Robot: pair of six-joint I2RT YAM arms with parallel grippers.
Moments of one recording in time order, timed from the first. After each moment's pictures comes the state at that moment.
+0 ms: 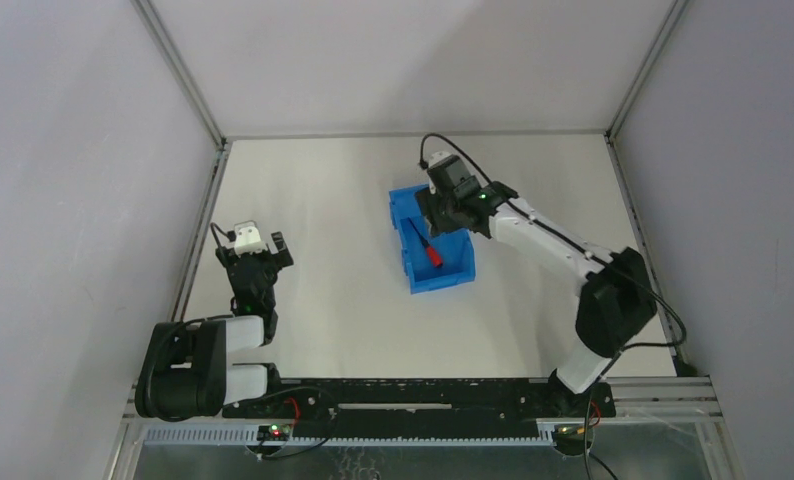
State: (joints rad) left arm 0.02 1.28 0.15 0.99 -0.28 -0.03; right arm 0.66 1.70 1.39 -0.59 0.15 0.15
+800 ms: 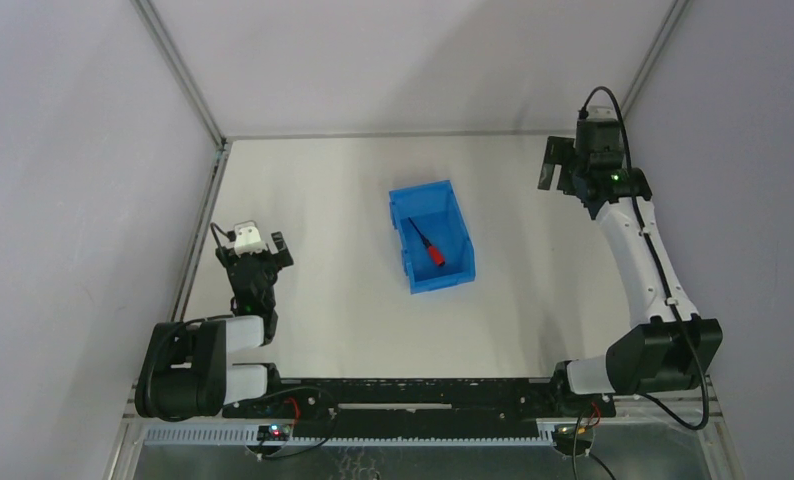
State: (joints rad) left arm 0.02 1.28 0.15 0.99 -0.28 -0.03; right arm 0.07 1.38 1.42 -0.71 0.23 0.14
